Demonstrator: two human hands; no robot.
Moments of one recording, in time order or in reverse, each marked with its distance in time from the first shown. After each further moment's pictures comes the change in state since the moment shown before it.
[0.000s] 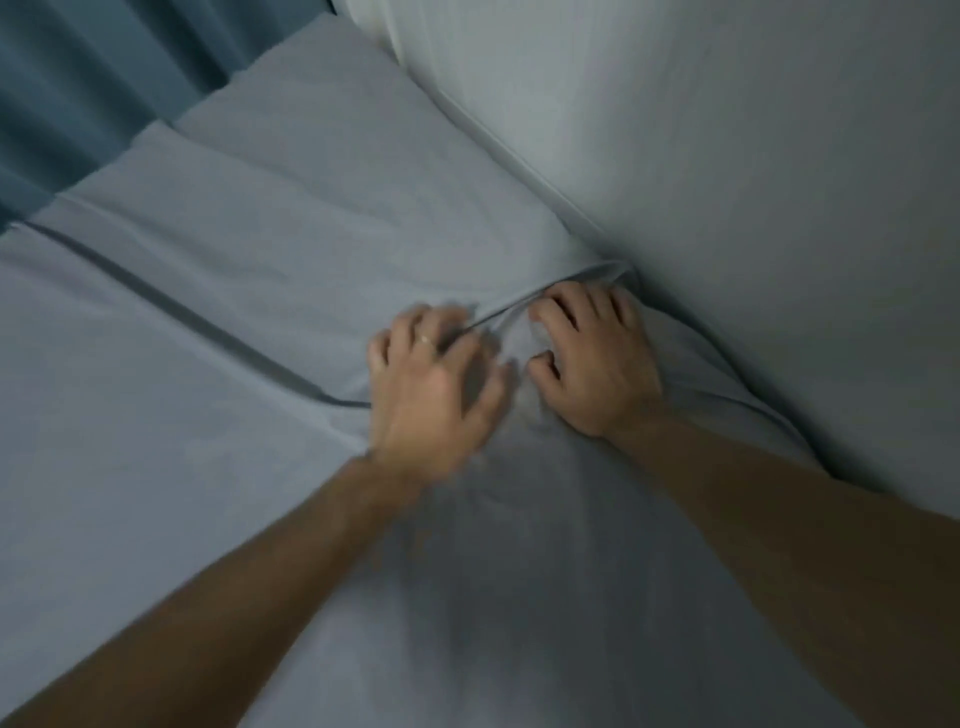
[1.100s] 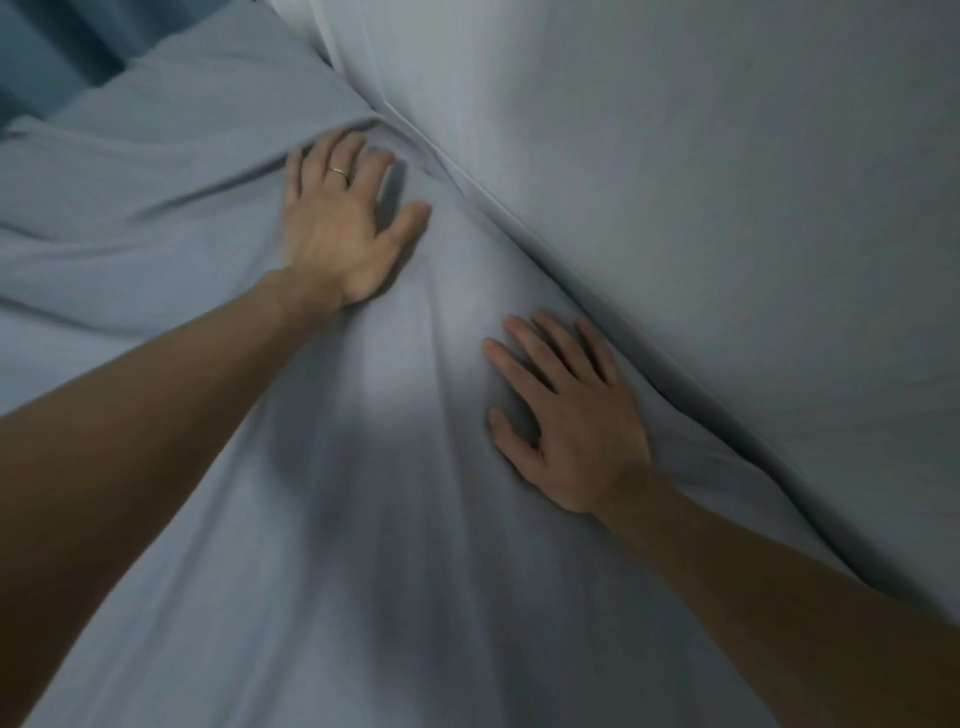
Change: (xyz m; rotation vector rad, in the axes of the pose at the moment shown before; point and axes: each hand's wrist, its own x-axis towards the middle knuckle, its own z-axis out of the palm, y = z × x) left_hand 0.204 -0.098 0.052 0.117 -0.095 -0.003; right_hand 0.006 0.008 0.006 -0.008 -0.088 -0.022
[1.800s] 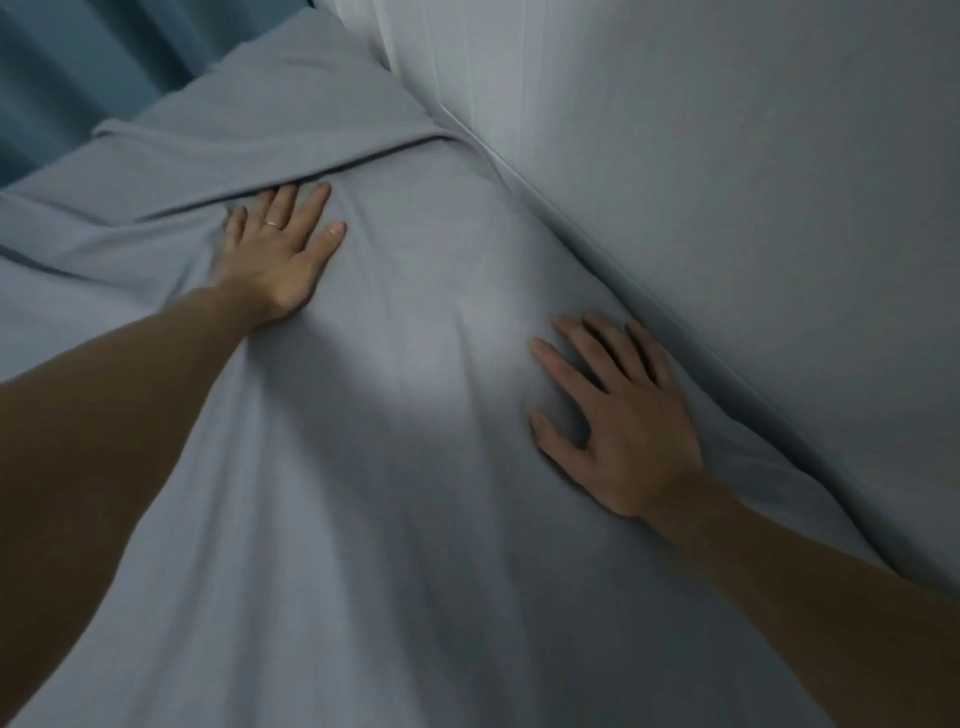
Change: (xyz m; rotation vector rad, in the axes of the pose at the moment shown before) left_hand -0.033 -0.121 0.004 0.016 -0.317 -0.251; right_hand 0.002 -0.001 0.004 0.024 0.073 -0.006
